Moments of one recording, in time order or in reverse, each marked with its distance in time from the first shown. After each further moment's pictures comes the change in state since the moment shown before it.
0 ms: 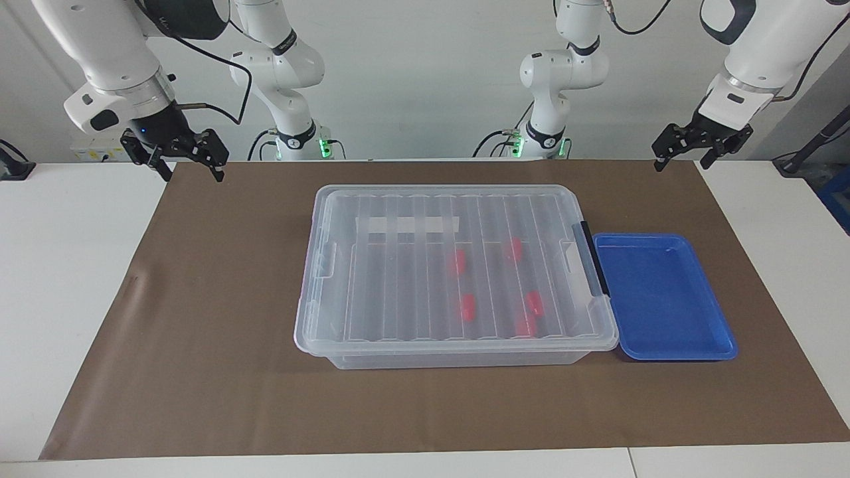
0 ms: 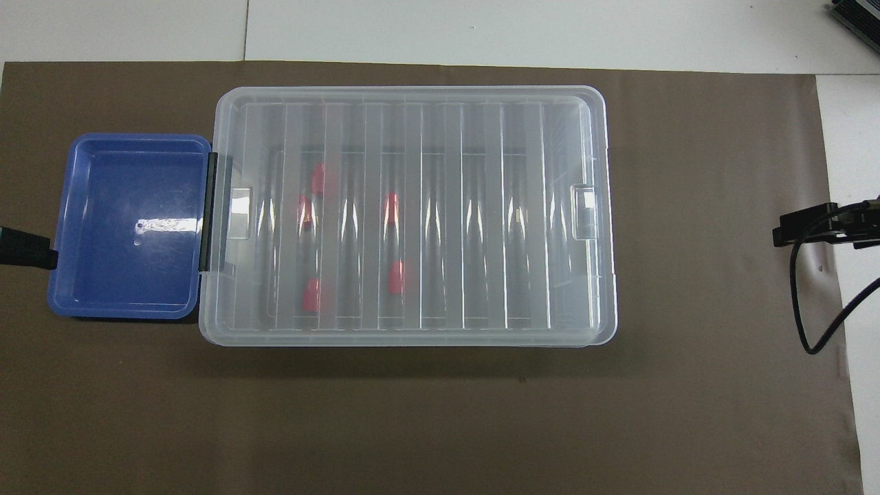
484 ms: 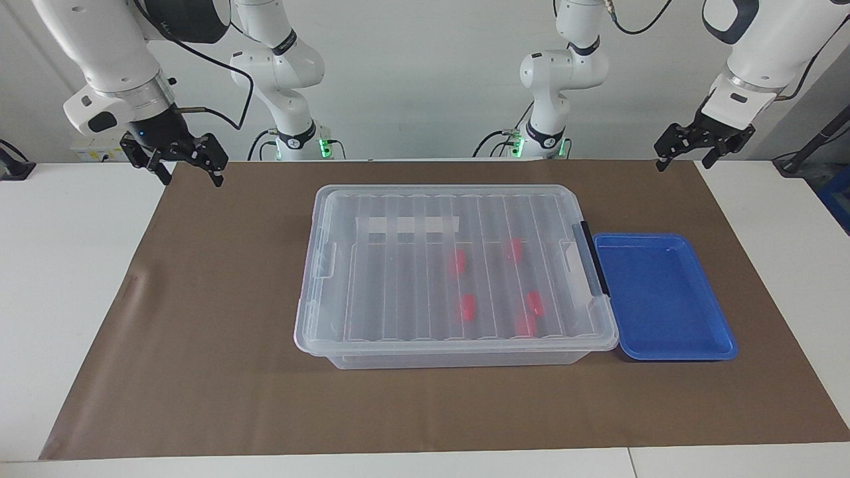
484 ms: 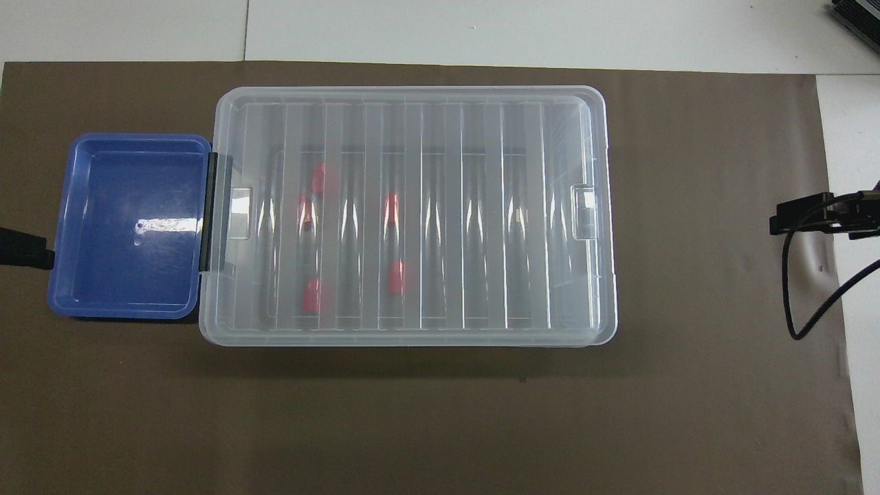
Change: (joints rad) left arm 0.001 -0.001 0.005 0.000 -0.001 0.001 -0.004; right arm 0.003 0.003 0.001 -0.031 0.000 0.095 0.036
